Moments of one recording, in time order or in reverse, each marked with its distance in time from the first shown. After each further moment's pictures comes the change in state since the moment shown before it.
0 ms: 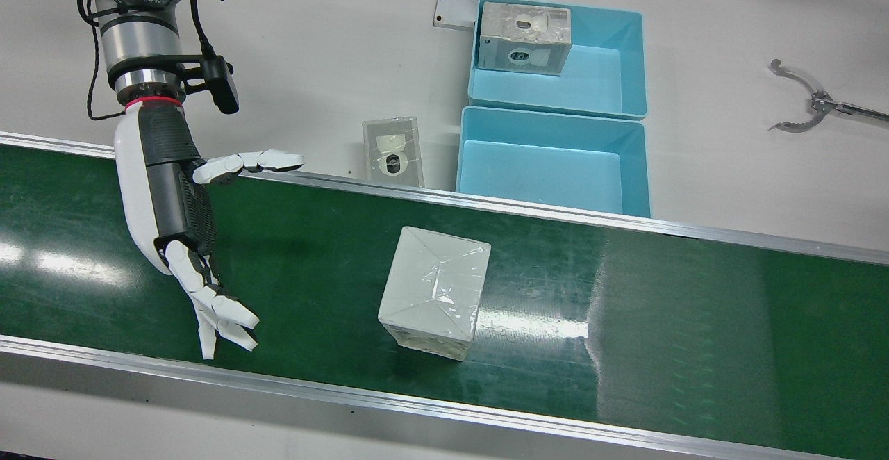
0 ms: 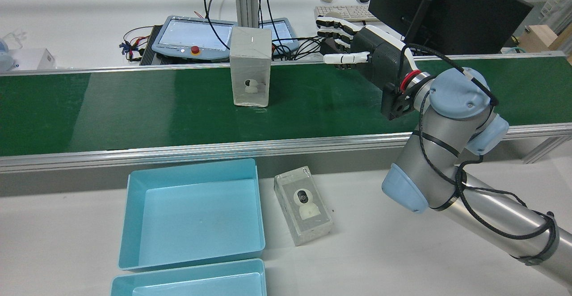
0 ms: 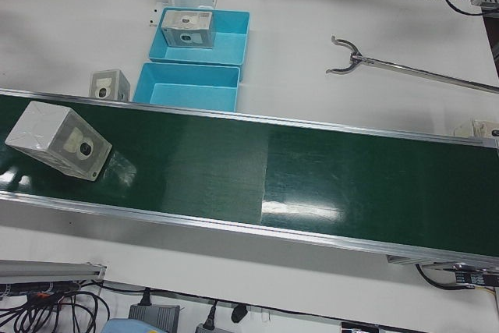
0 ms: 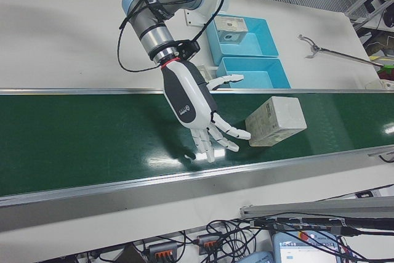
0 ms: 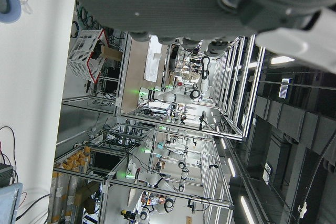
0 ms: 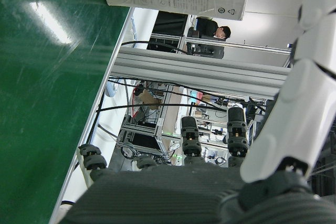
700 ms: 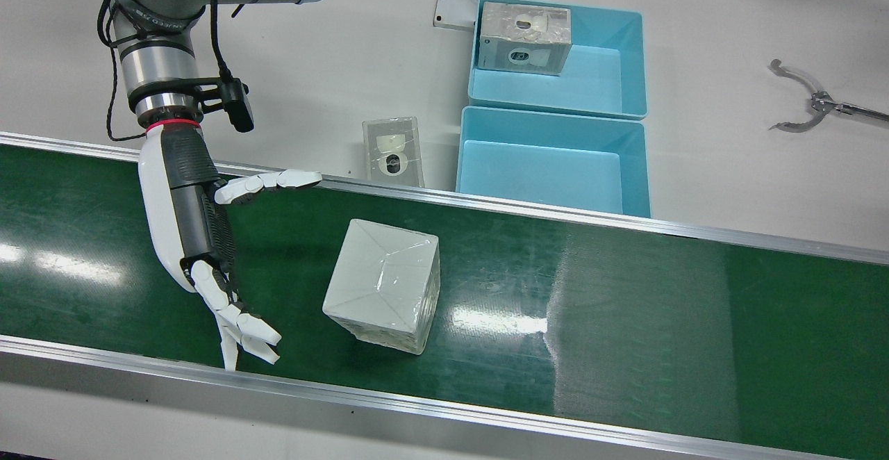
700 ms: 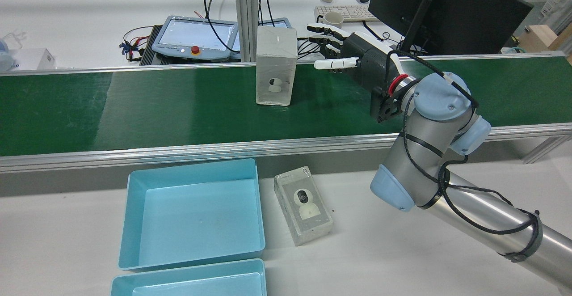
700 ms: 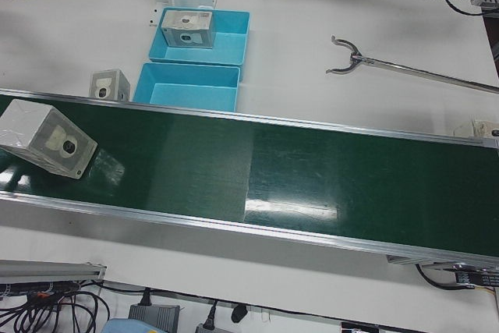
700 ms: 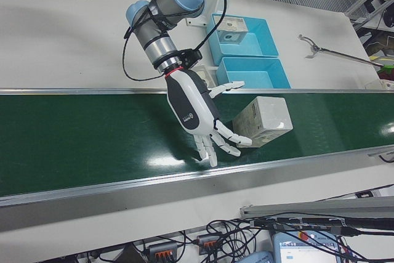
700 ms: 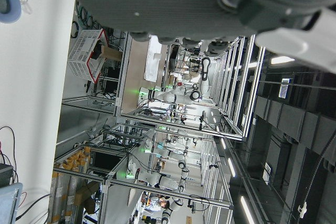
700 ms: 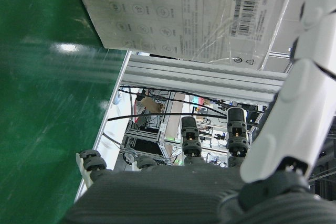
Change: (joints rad) left arm 0.000 0.000 0.000 0.000 0.000 0.000; right arm -0.017 0.024 -0.072 0.055 0.001 0.000
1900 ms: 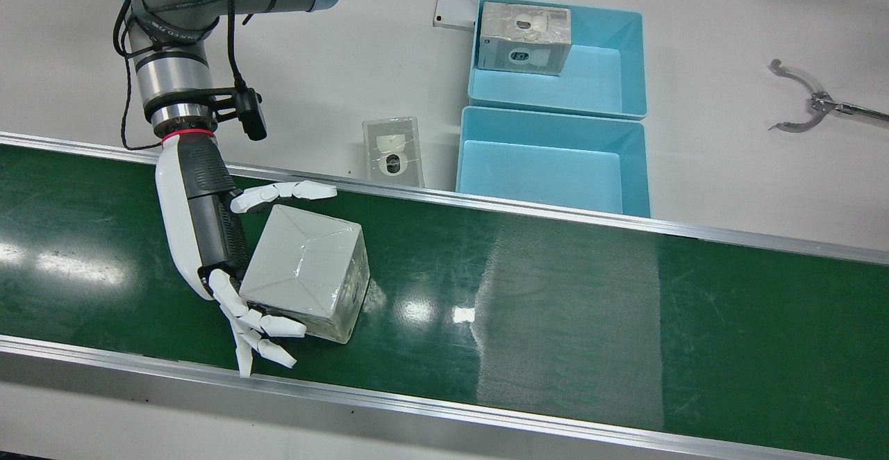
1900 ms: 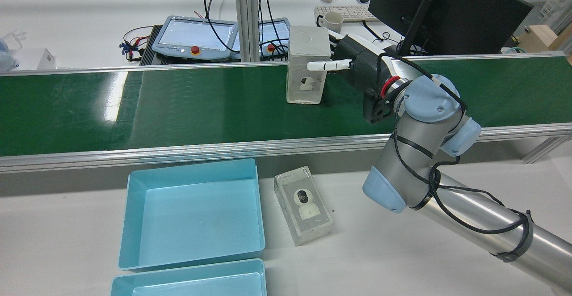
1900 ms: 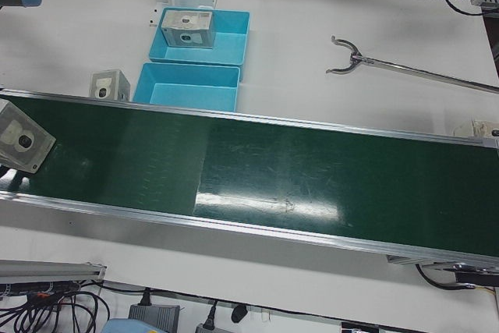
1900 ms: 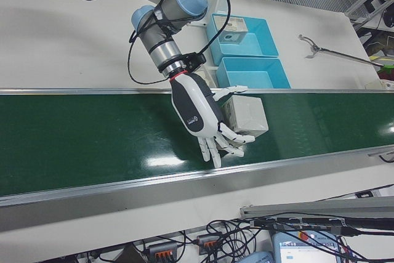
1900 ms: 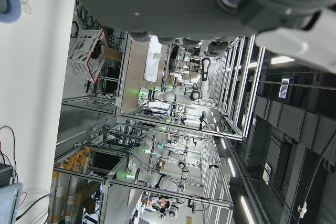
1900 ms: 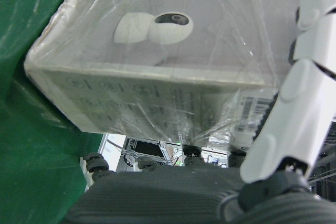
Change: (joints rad) left arm 0.000 0.000 0.000 0.000 0.000 0.000; right arm -0.017 0.021 -0.030 0.009 0.014 0.000
